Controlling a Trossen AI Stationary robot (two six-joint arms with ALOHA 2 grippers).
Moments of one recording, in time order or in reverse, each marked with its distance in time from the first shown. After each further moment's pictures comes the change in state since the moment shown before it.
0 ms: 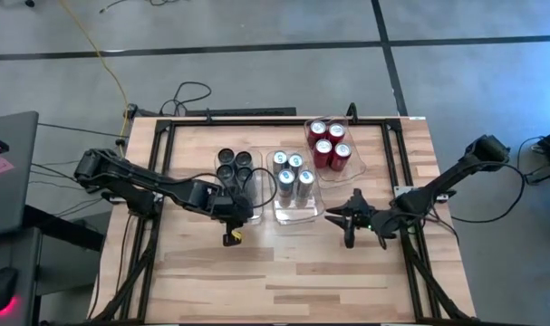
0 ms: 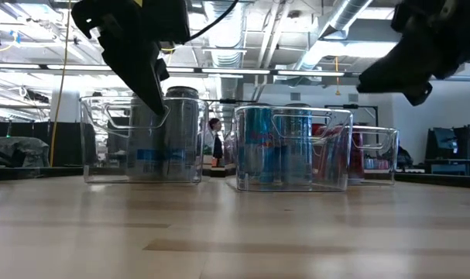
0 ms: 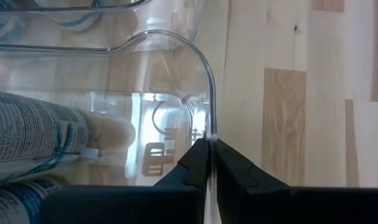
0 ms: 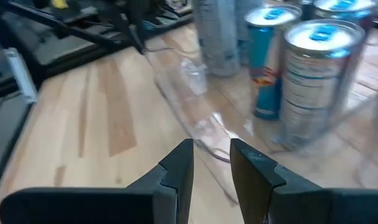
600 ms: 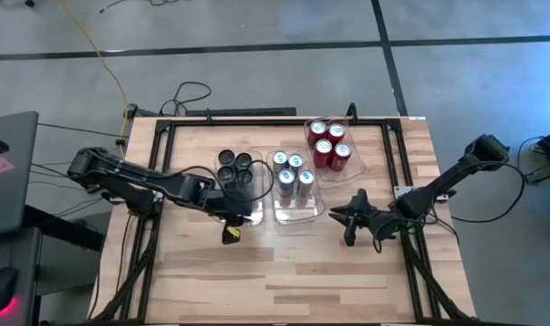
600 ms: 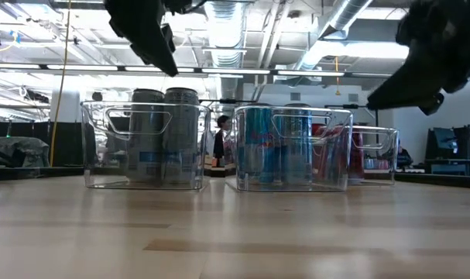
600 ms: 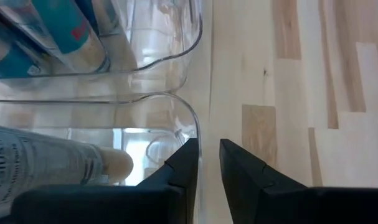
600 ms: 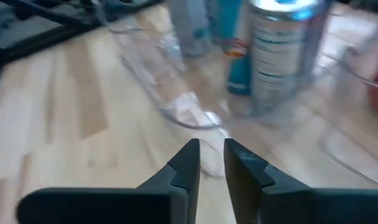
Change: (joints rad) left arm -0.001 -0.069 0.071 -0.025 -0.006 0.030; right arm 0.019 -0.002 0.000 -0.157 0.050 0.122
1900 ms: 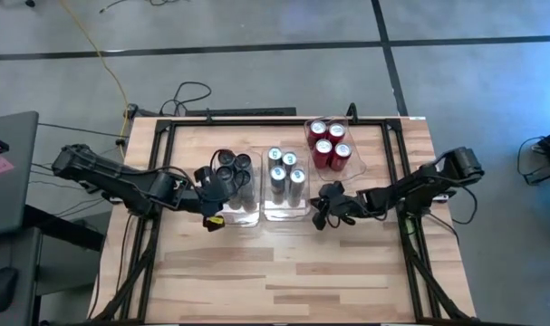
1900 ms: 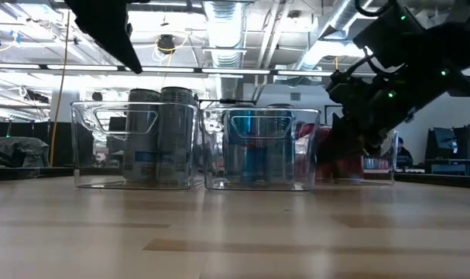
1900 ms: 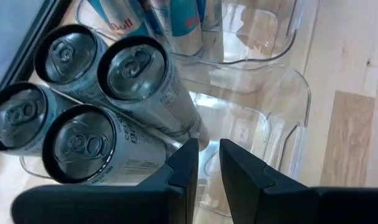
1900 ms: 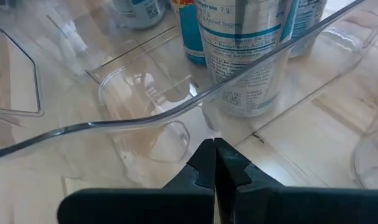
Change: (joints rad) left arm -0.068 -0.211 -0.080 -0.226 -0.371 -0.170; right arm -0.403 0.476 0.052 0.394 -0.302 -0.138
